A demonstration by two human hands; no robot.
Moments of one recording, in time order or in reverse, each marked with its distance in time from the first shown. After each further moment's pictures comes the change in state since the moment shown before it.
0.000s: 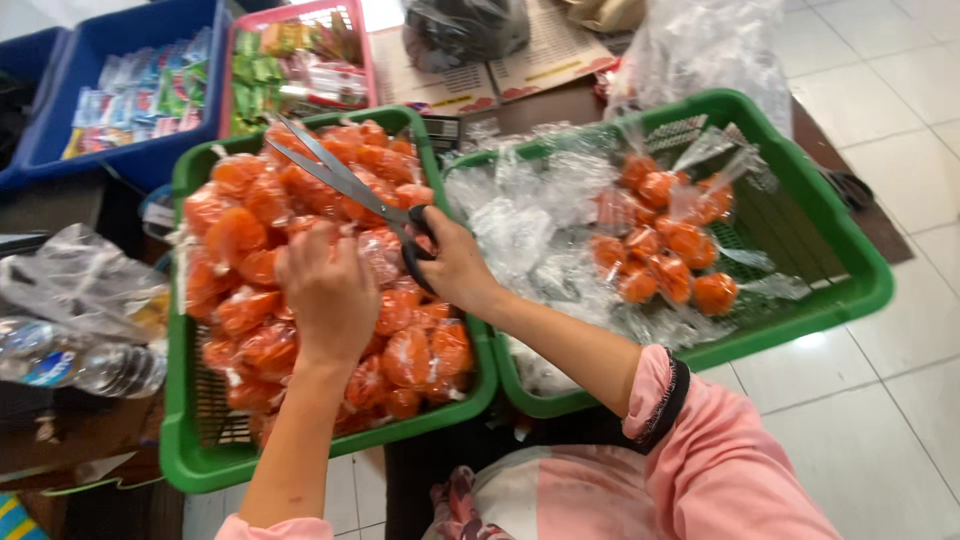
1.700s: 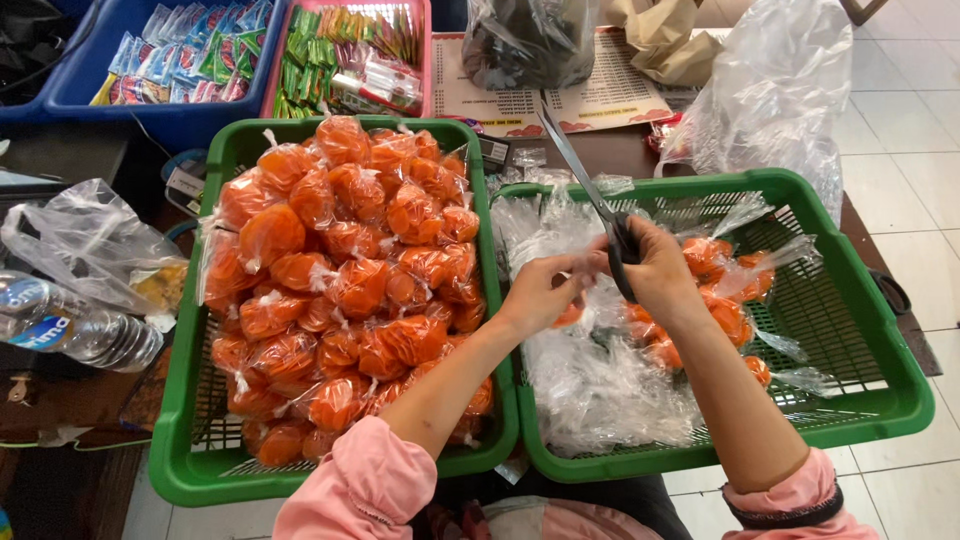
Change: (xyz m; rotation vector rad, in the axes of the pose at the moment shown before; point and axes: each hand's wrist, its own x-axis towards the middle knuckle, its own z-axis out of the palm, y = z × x) left_hand 0.018 0.161 0.137 -1.672 -0.607 -0.605; right_hand 0.014 -0.041 -0.177 0.098 0.011 0.323
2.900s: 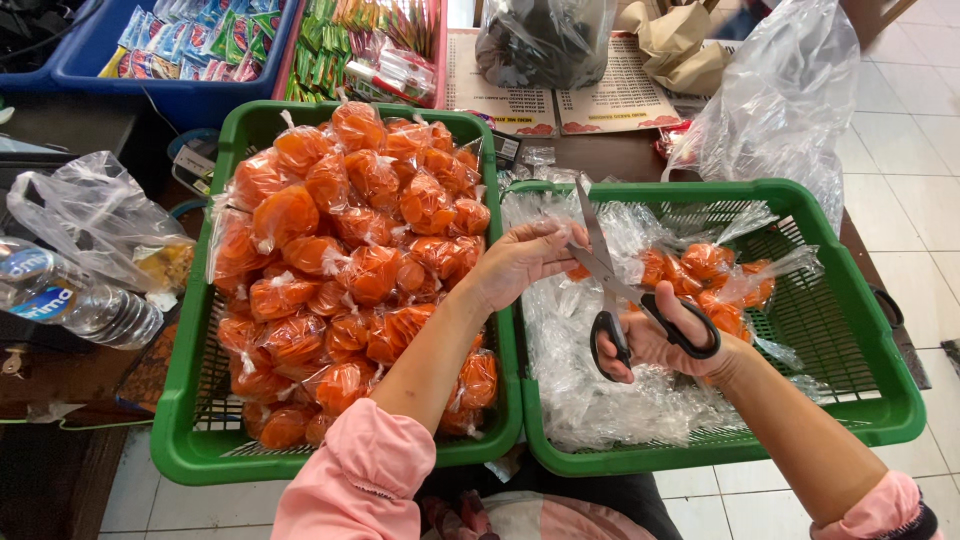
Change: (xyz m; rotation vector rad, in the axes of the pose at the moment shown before) left_hand 0.002 0.059 -0.049 -0.745 -0.137 -0.151; right_hand -0.031 0.038 -0.043 0.374 -1.101 0.306
